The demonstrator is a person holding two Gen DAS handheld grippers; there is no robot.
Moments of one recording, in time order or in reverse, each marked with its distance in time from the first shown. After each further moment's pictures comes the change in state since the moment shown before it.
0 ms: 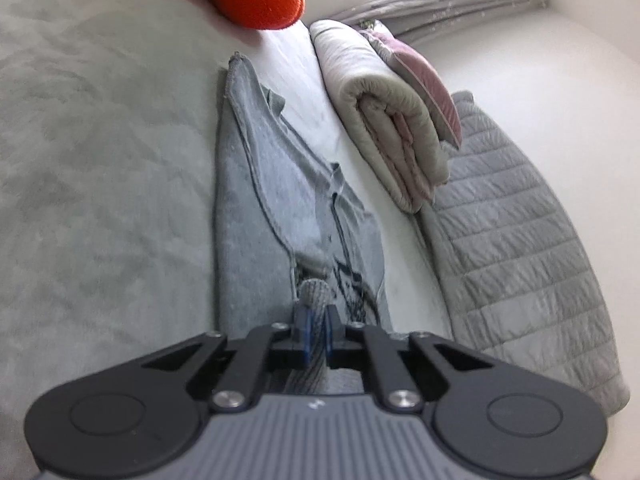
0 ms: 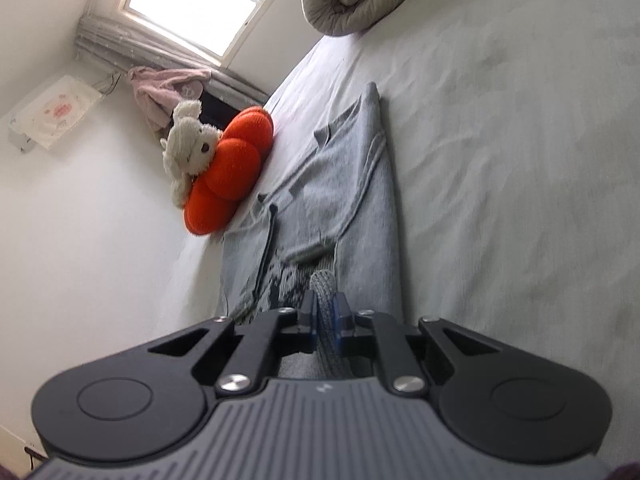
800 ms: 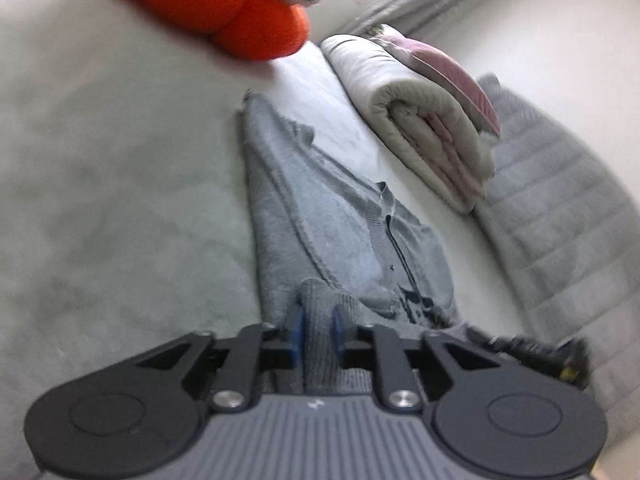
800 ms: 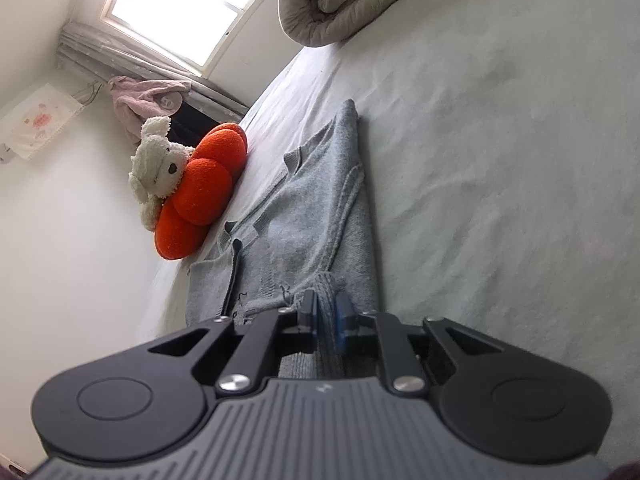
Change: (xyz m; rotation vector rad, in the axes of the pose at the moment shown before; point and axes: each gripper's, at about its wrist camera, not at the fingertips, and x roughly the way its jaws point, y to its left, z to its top) left arm 0.020 -0.025 0.013 0.256 -0.054 0.231; right arm 0.041 -0.010 0.029 -0.025 -0.025 -0.075
